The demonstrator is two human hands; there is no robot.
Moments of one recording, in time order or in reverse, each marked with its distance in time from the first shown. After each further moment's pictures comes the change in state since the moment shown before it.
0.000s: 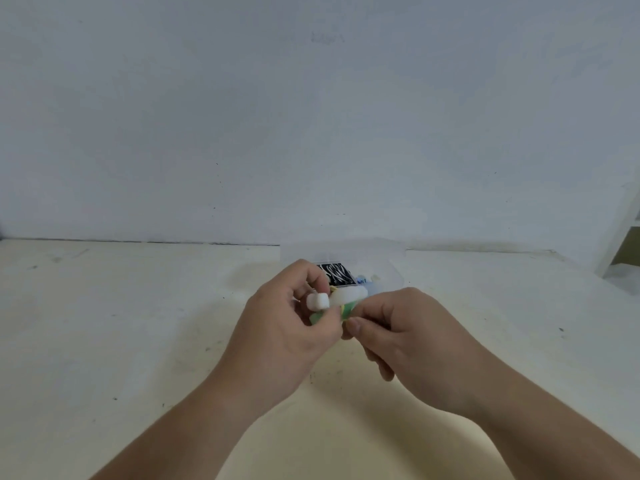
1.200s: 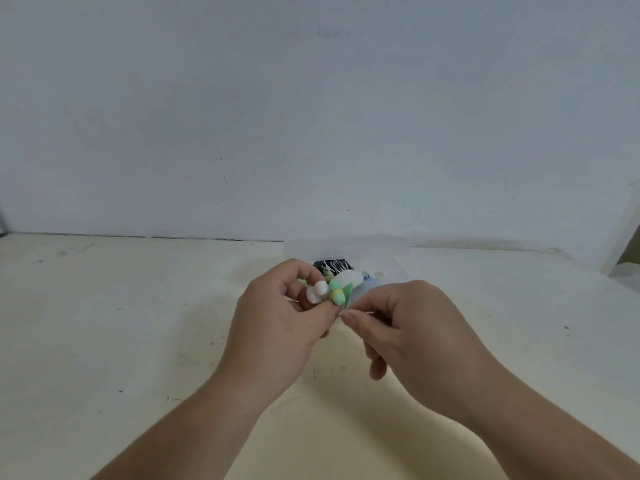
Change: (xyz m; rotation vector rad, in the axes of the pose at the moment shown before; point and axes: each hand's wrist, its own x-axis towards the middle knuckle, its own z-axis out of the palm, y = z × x) left_hand 0.000 0.002 0.002 -0.089 0.135 -0.135; right_hand -0.005 -0.011 0.007 0.017 0.125 0.008
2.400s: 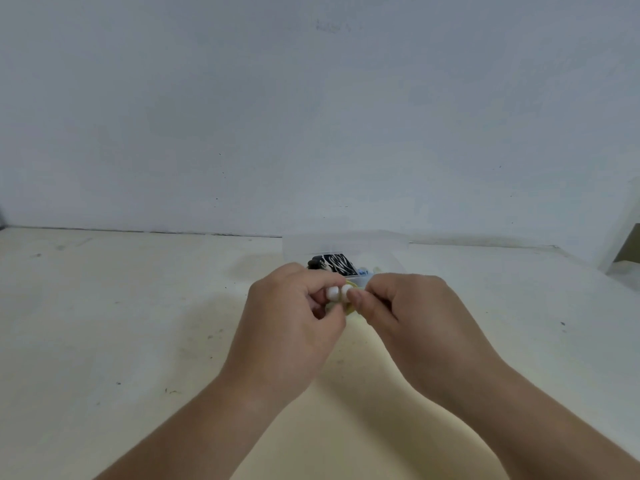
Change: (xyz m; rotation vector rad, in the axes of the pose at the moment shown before) left_hand -0.008 0.003 0.006 0.315 -0.008 0.252; right_hand 0.002 0.005 -0.001 -0.239 0.133 -0.086
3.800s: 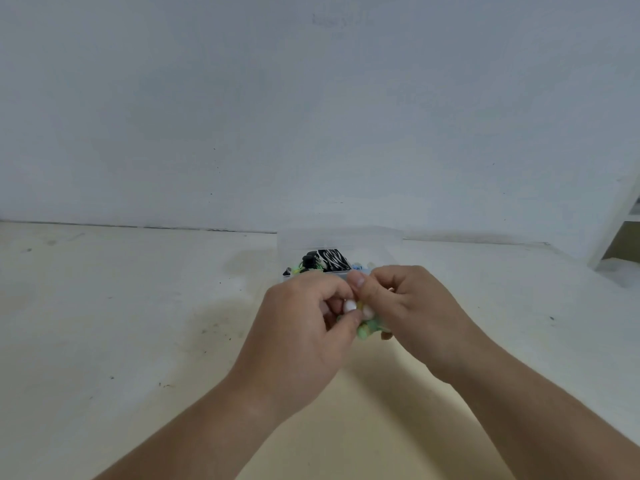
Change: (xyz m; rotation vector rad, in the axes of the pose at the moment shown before) left_hand -0.008 0.004 0.006 -0.067 -0.105 0.066; right_hand 0.014 0.022 0.007 0.539 -0.110 0.122
